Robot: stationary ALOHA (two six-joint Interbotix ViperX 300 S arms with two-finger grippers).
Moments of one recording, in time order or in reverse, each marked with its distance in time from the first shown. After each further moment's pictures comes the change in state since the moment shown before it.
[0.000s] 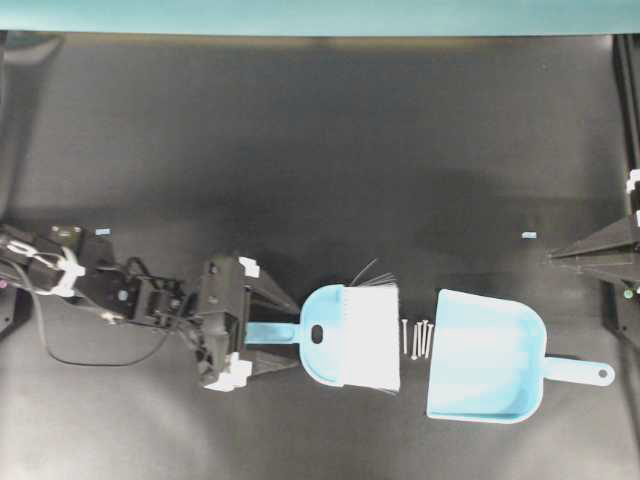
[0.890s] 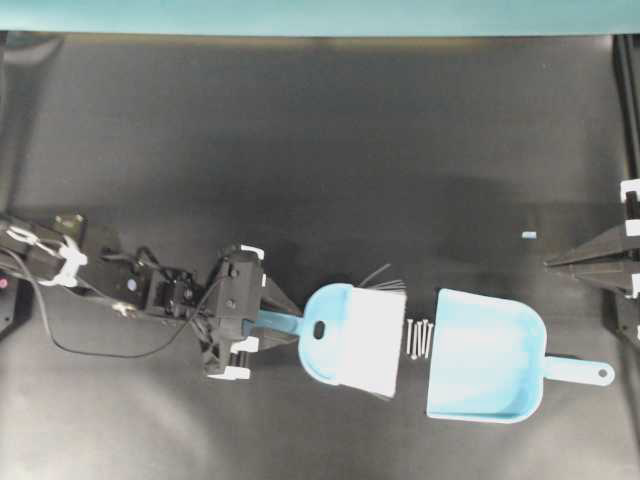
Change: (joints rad) left arm 0.023 -0.083 -0.023 0.002 0.282 0.140; right arm 0.000 -0.003 0.060 0.000 0.038 -0.008
